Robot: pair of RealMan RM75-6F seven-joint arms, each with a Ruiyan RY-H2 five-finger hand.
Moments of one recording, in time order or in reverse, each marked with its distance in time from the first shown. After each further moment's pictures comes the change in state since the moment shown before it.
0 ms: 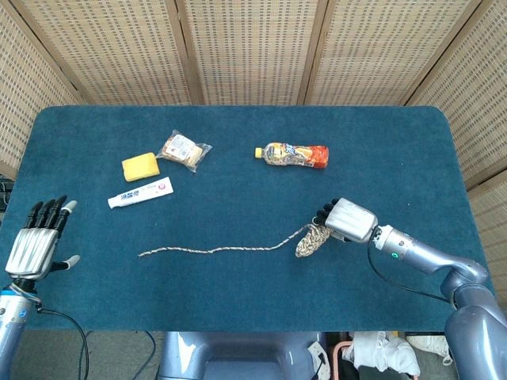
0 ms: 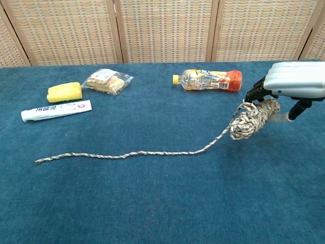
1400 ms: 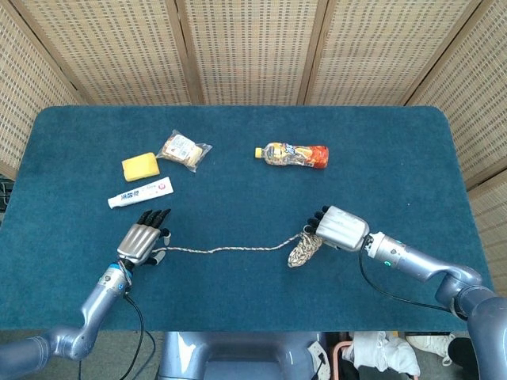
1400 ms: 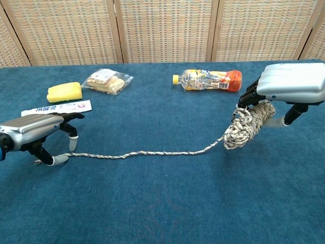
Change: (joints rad) left arm -0.290 -0.379 0.005 0.220 -0.148 -0.341 0.089; right arm 0.042 0.141 0.014 -0.360 0.007 -0.084 -0.230
